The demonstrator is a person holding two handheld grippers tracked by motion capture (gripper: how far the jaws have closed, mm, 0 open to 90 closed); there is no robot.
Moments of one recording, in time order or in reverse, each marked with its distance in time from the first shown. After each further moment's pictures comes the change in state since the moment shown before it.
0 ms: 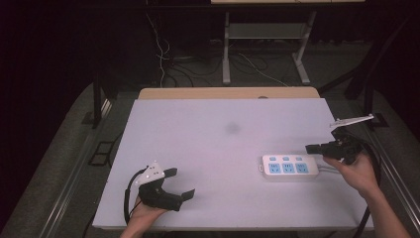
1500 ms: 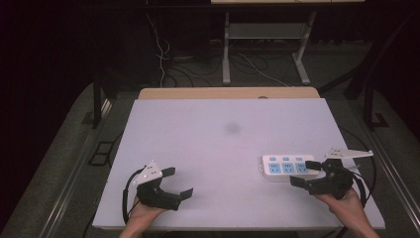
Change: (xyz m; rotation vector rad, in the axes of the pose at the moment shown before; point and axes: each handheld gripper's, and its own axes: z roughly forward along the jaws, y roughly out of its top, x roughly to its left) left arm 0.001 0.000 -0.003 -0.011 0.010 -0.004; right arm 0.078 -0.056 0.009 -0.185 0.076 0.000
